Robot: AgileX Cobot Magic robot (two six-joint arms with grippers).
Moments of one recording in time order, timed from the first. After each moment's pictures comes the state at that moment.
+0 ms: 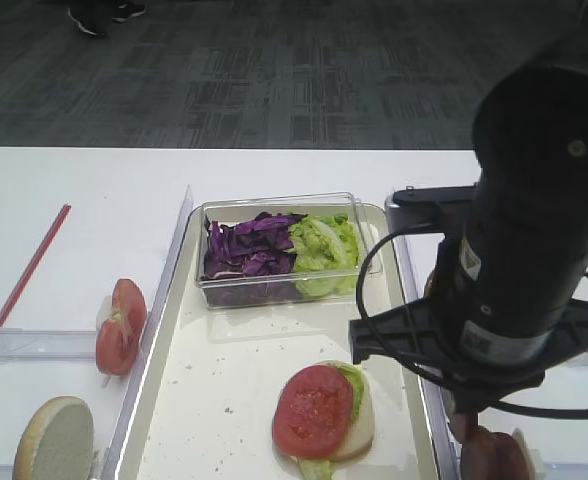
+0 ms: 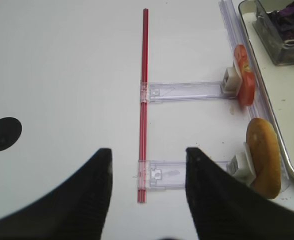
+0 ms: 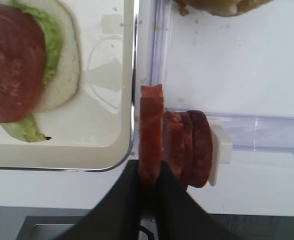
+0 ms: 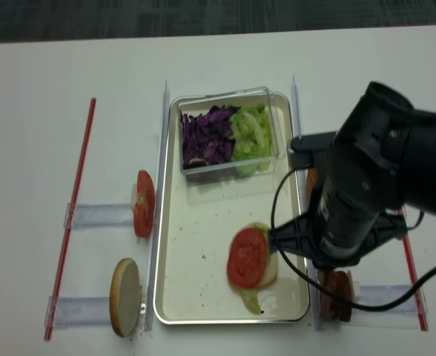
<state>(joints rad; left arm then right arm) 0.02 -0.02 -0.49 0.07 1.19 -0.05 0.77 1.48 -0.92 -0.01 1.06 0.71</state>
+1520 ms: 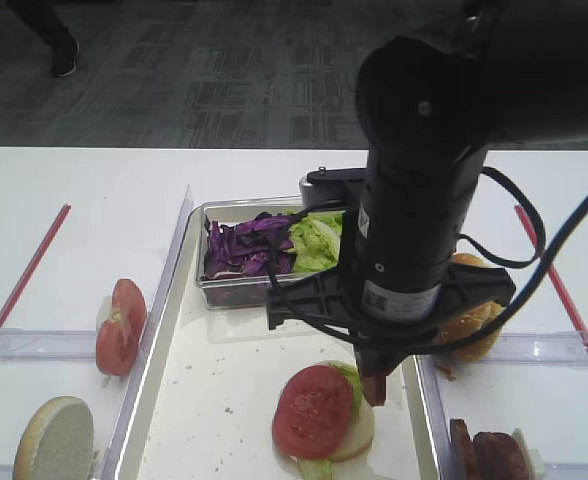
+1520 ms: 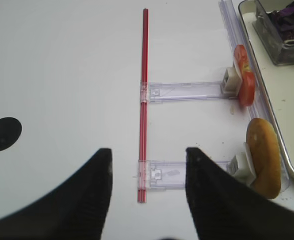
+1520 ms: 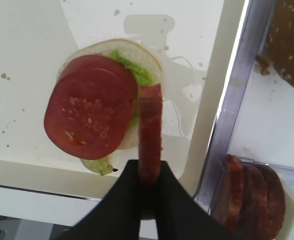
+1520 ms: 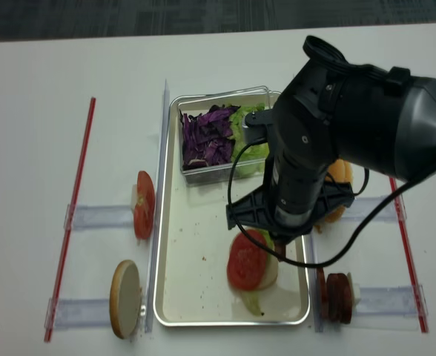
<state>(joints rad) 0.02 -0.02 -0.49 0.07 1.19 -0.05 0.77 1.66 -1.13 0.06 1.05 0.59</state>
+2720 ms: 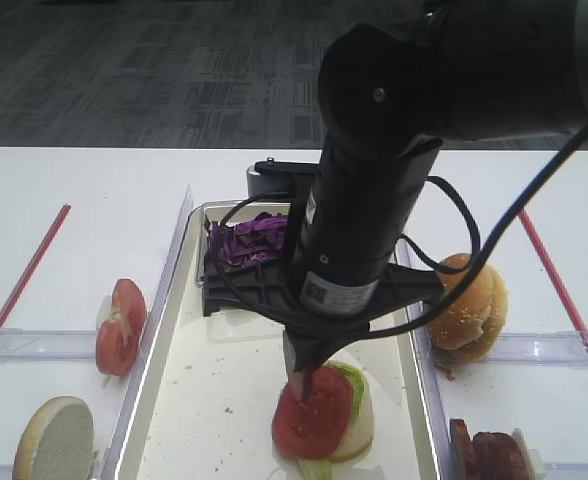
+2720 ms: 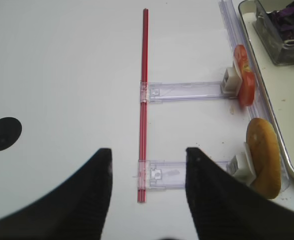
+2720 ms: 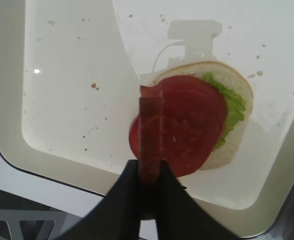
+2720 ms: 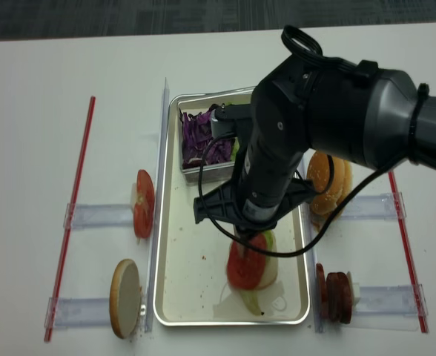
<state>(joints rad) 0.02 -0.02 -0.49 0.07 1.19 -0.05 0.80 1.72 -1.20 0.22 0.95 0.48</state>
